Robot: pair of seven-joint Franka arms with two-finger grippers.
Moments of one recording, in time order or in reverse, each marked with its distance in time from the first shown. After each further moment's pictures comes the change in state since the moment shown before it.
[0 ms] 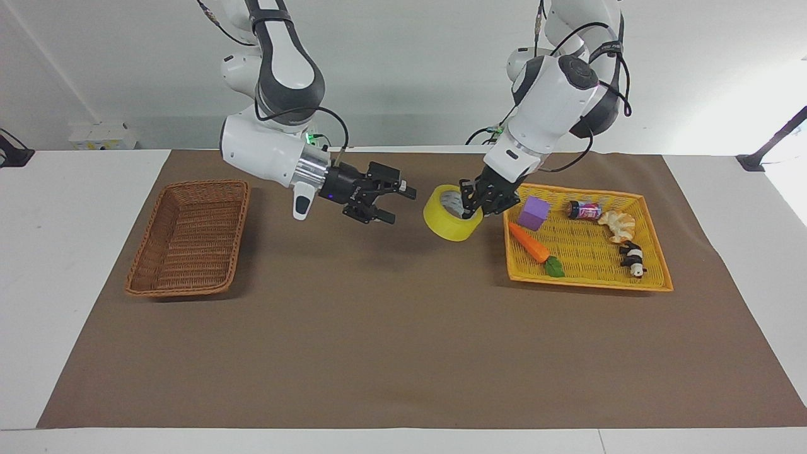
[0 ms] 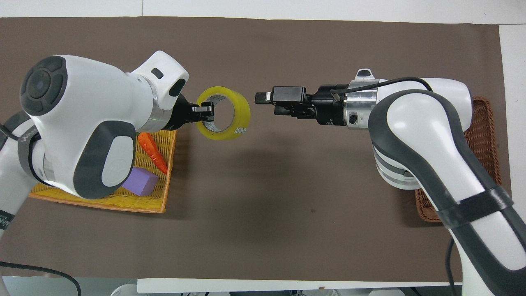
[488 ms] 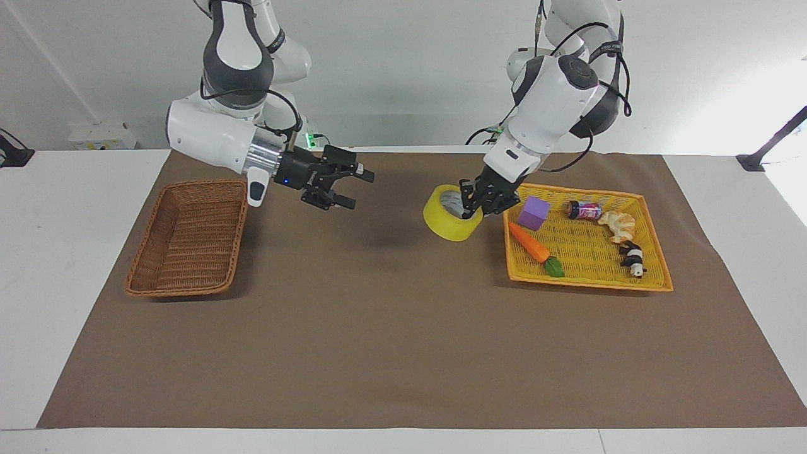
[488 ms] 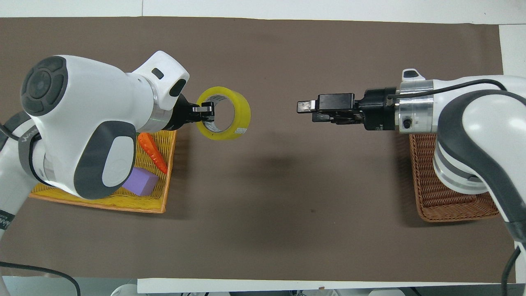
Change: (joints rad) left arm 0.000 0.000 -0.002 0.000 0.000 0.000 0.000; right arm -0.110 -0.083 0.000 -0.053 -0.080 -0.138 -0.009
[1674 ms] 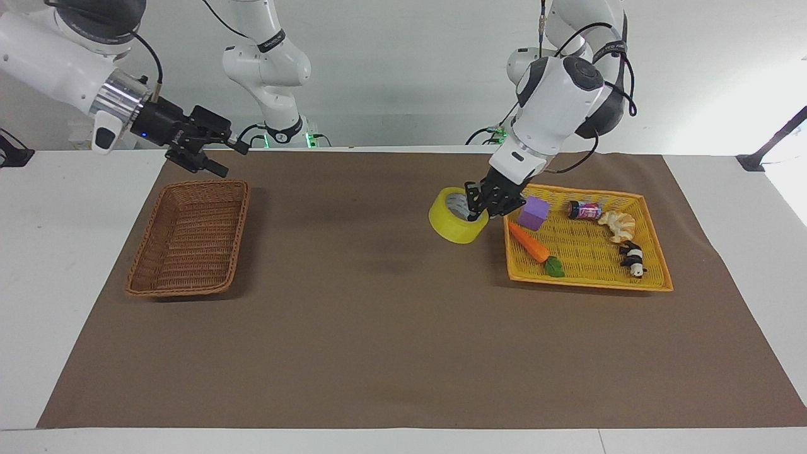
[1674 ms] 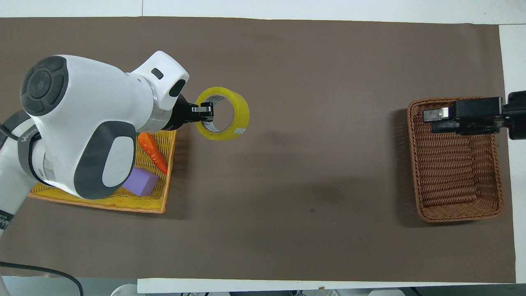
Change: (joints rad) left arm 0.008 0.000 -0.016 0.000 0.009 -0.002 0.001; right arm -0.434 -0.133 -0.005 0.051 -0.326 -0.436 0.048
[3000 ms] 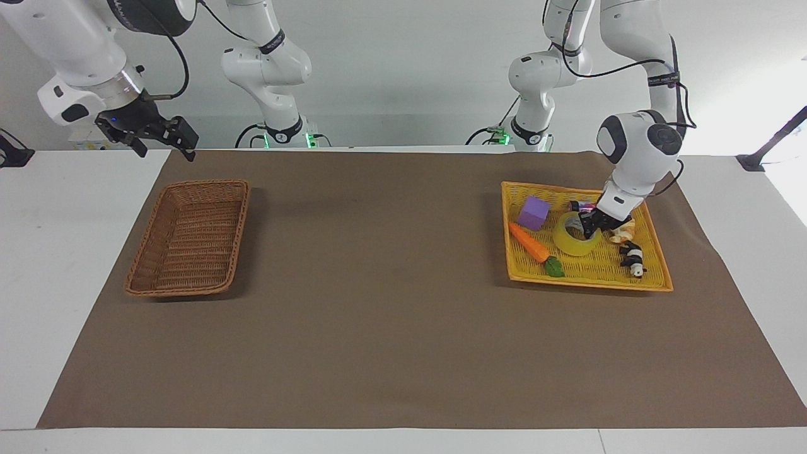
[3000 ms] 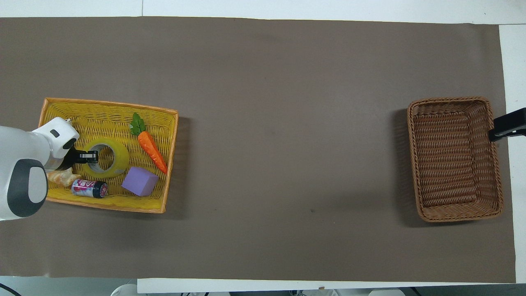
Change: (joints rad) left arm 0.518 -0.100 0.032 -0.480 0.283 0.157 0.439; right arm 0.086 0.068 -0.002 0.345 -0.975 -0.208 0.254
